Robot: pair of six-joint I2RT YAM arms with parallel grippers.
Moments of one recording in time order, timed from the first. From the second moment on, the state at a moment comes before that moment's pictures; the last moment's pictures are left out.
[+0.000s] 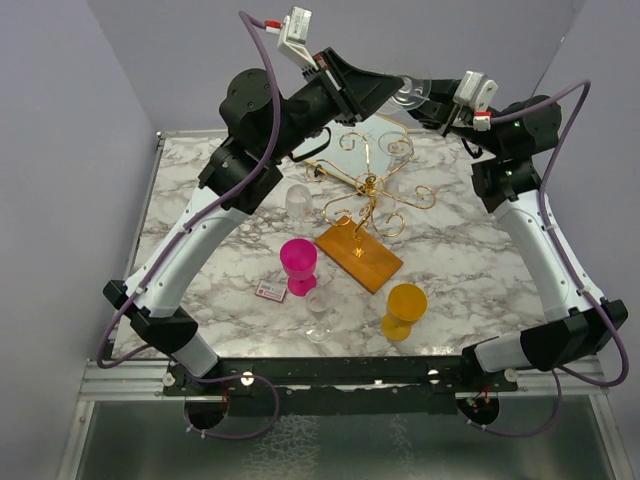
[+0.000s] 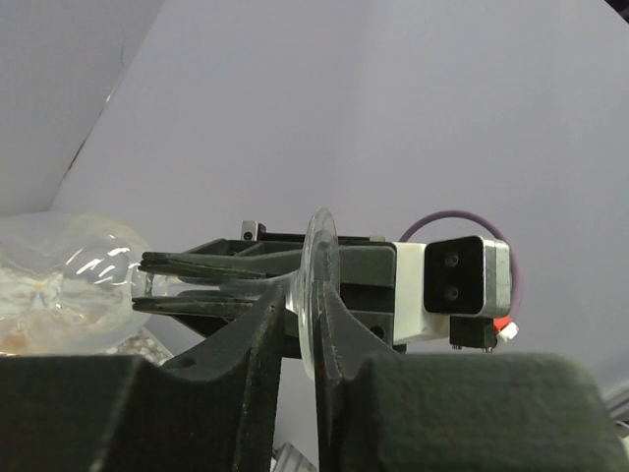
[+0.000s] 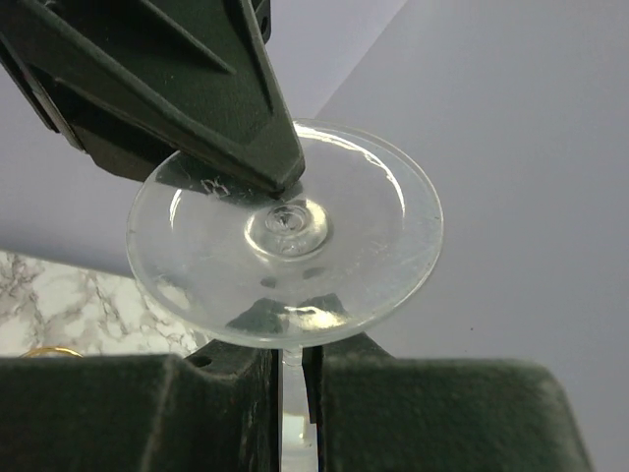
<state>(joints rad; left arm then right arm) -0.76 1.60 2.07 -0.14 0.22 -0.85 0.31 1.41 1.59 0.45 -0.91 -0.28</state>
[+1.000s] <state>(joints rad) -0.73 1.52 2.05 -0.19 -0.04 -0.64 0.32 1.20 1.32 0.50 -0.83 -0.17</state>
